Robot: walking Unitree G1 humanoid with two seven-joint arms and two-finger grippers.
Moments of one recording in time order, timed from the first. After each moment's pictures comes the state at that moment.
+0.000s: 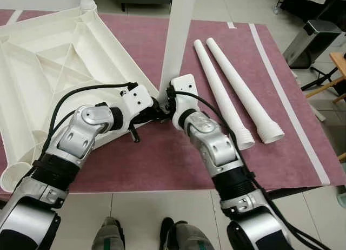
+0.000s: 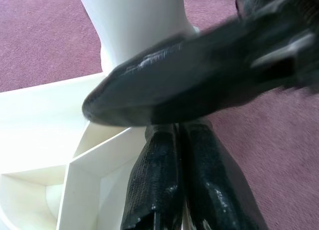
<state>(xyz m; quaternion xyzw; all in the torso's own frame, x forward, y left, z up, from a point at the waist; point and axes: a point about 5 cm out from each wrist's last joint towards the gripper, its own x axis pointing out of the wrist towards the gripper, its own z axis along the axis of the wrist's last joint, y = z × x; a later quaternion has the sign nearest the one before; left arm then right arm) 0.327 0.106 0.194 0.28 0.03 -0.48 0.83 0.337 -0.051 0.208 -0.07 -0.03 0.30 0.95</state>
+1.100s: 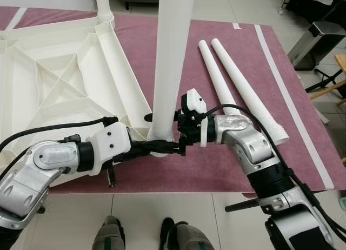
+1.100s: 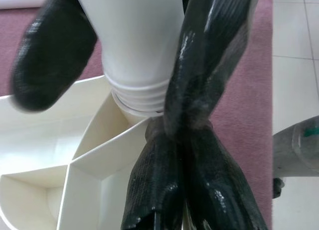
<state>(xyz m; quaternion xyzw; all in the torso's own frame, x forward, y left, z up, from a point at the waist) 0.228 0.128 0.198 0.28 0.03 -0.59 0.76 0.300 -0.063 0.211 -0.10 -0.02 0.69 0.71</state>
